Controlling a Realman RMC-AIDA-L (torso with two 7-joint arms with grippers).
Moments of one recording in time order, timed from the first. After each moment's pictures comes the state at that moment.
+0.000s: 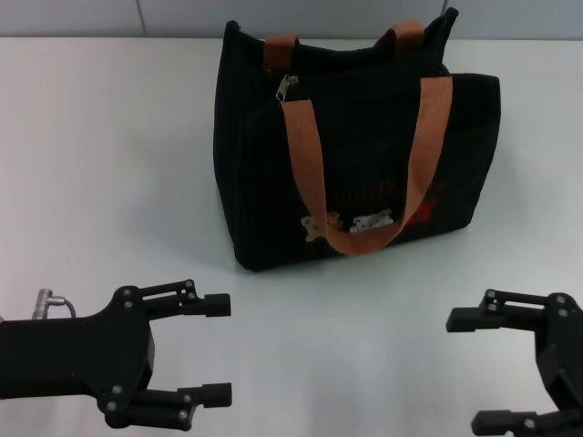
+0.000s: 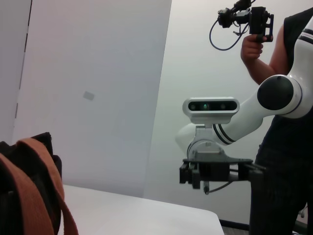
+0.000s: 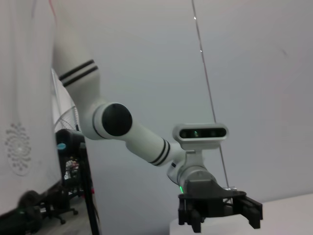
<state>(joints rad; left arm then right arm) -0.35 -2.02 0.73 0.48 1.97 2.01 -0.94 0.41 2.03 -0.62 -0.47 -2.08 -2.13 0.95</state>
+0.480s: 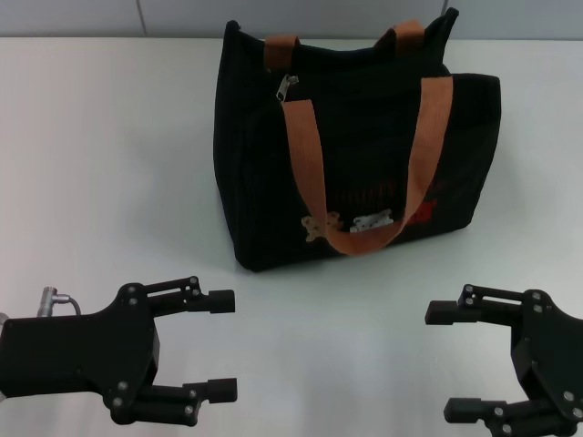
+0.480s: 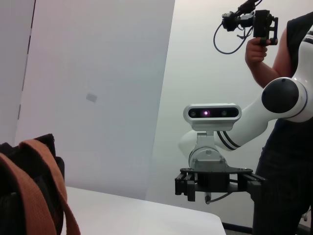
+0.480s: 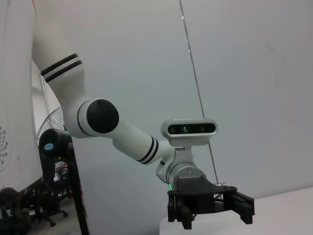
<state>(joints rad) -0.35 -2.03 0.72 0.49 1.96 2.01 -0.95 0.42 2.05 -0.62 -0.44 -2.08 -2.07 0.94</state>
